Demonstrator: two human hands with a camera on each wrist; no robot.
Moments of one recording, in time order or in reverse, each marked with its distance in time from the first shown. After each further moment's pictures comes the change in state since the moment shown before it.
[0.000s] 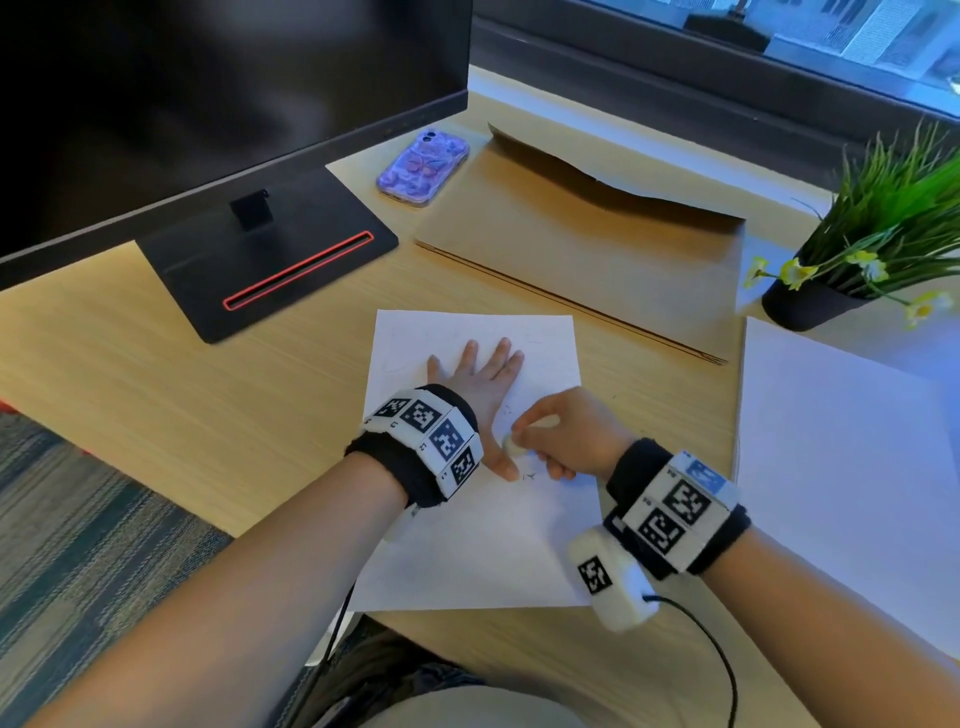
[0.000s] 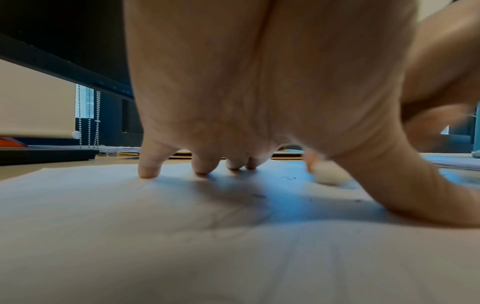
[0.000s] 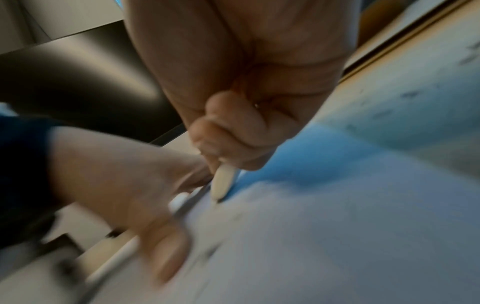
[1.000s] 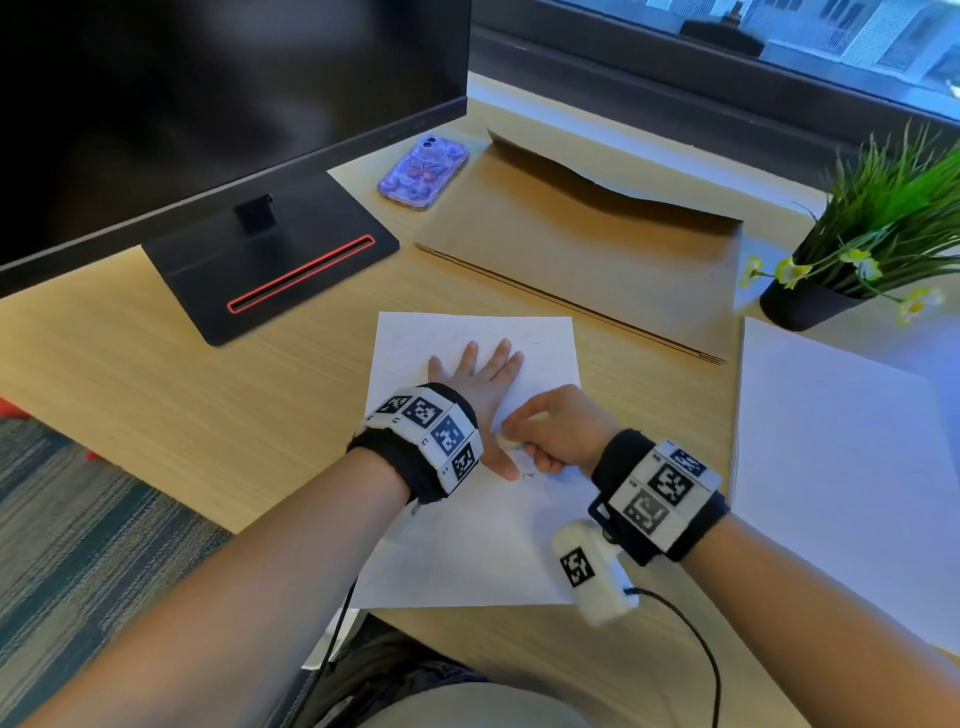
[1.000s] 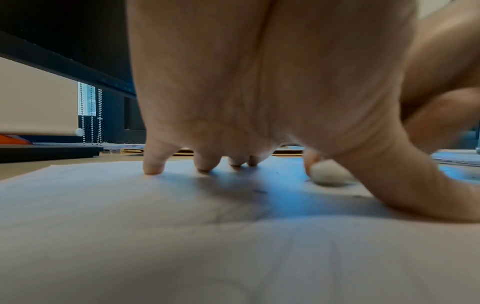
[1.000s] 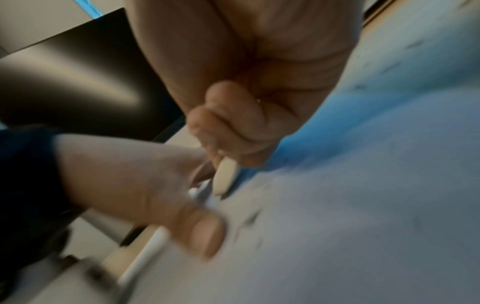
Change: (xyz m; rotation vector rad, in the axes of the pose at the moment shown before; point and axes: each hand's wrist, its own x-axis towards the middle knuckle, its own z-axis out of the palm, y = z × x) left_hand -0.002 0.000 -0.001 0.022 0.005 0.001; right_hand 0.010 -0.003 0.004 0.114 -0.031 0.047
